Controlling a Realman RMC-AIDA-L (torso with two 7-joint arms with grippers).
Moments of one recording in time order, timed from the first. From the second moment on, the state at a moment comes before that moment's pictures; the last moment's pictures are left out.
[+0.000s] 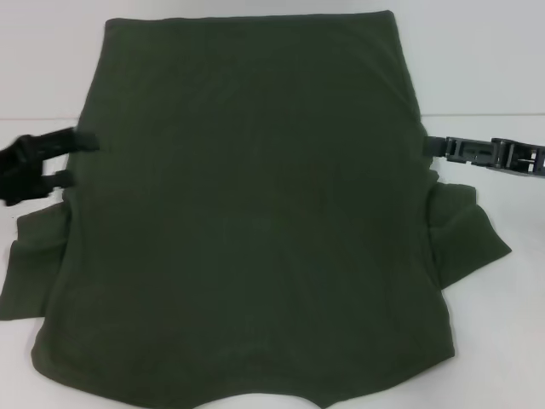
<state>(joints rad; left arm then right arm) -0.49 -1.96 0.57 0.81 2.02 1.40 -2.52 0.58 2.04 -0.63 -0.82 -2.01 -1.43 2.14</state>
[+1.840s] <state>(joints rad) -0.40 -1.96 0.52 0.59 2.07 1.09 -2.30 0.59 2.03 -0.60 -0.75 -1.98 -1.42 2.12</state>
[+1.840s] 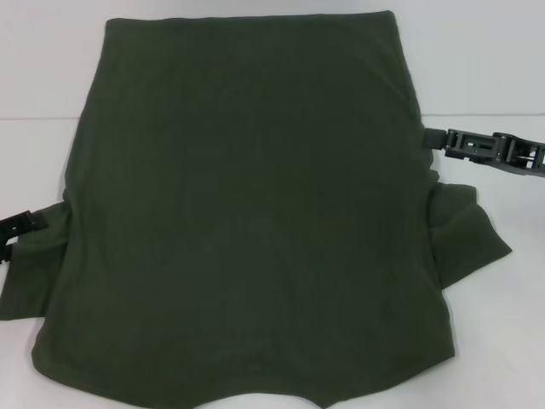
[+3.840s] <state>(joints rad) -0.48 -1.96 0.53 0.81 2.40 1.04 -2.36 0.58 2.02 -0.57 -0.75 -1.95 -1.44 2.12</state>
